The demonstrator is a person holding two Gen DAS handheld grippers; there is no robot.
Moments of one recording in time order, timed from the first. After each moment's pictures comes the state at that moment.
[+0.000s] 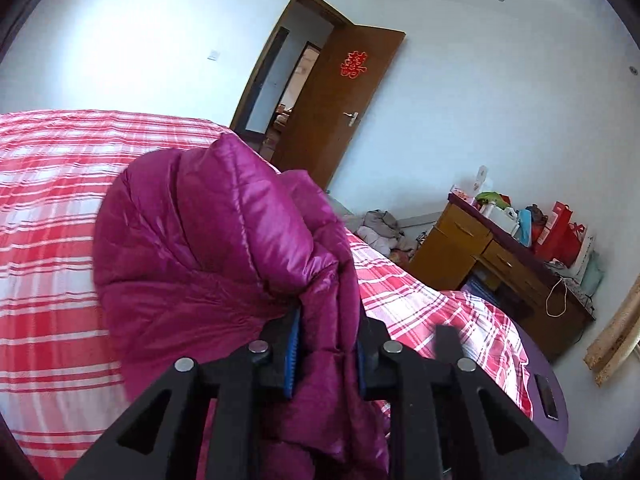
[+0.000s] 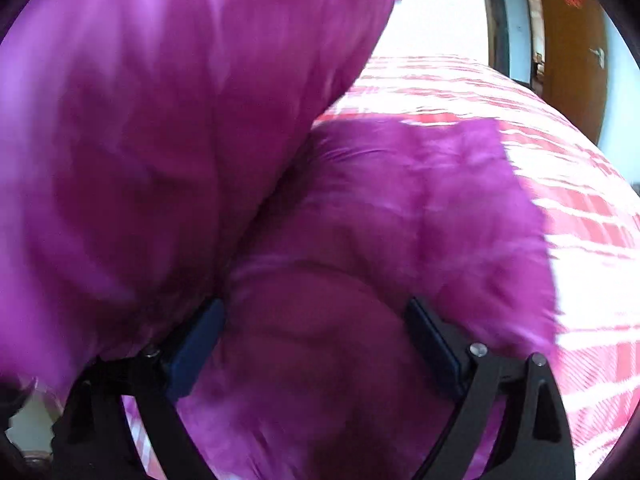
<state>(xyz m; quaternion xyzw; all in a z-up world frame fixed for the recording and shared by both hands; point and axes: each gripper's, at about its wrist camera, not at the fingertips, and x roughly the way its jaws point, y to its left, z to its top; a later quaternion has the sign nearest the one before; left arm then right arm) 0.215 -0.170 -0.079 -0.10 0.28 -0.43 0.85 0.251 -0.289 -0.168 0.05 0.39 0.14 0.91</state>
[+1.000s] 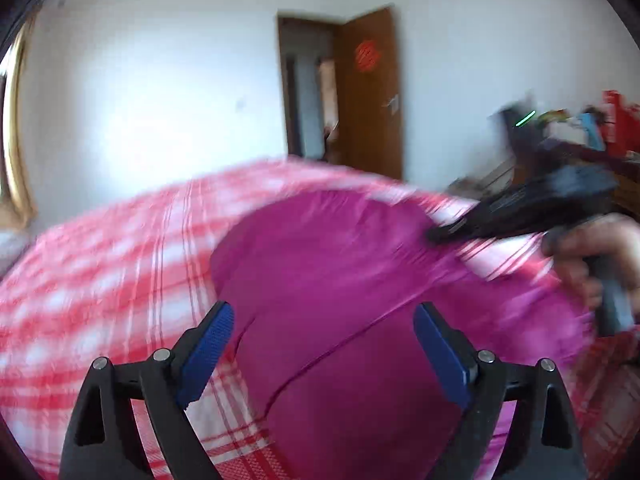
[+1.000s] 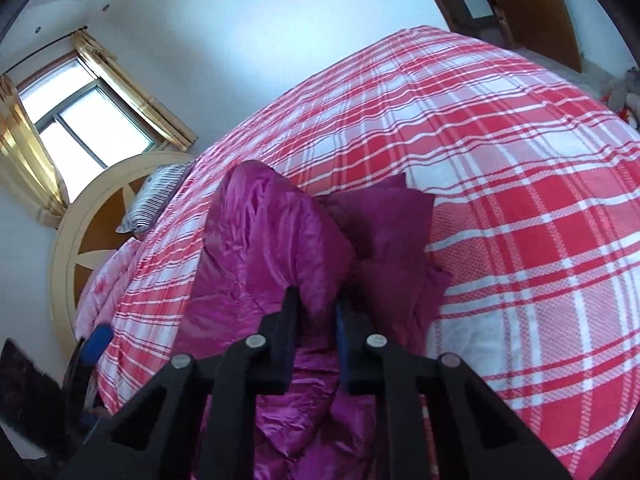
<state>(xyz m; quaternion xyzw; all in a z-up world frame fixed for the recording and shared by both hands) 0.199 -0.159 -0.133 0.10 0.21 -0.29 0.93 0.299 -0.410 -0.126 0.23 0.38 0.15 0.88</state>
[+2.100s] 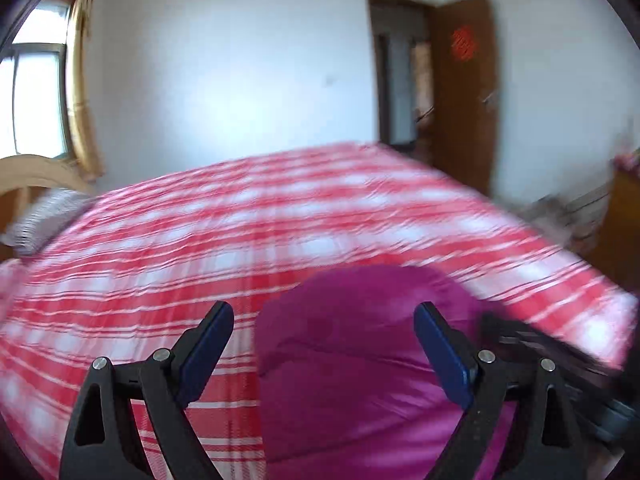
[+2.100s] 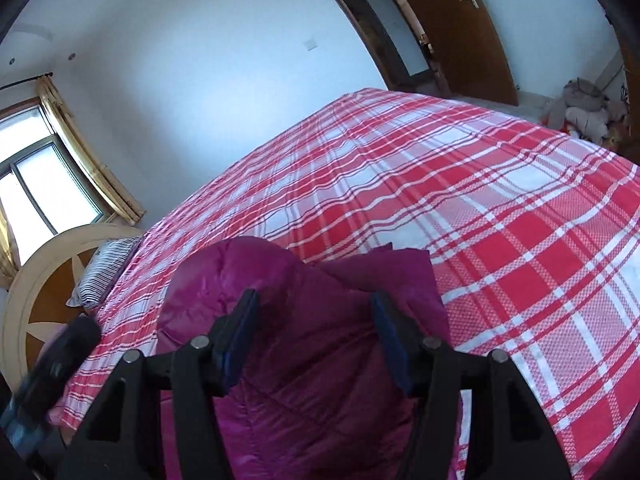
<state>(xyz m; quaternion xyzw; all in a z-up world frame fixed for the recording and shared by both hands) 0.292 -0.228 -0.094 0.08 0.25 -0.10 0.96 0.321 -0.395 -0.135 0.25 0.28 0.01 0.93</state>
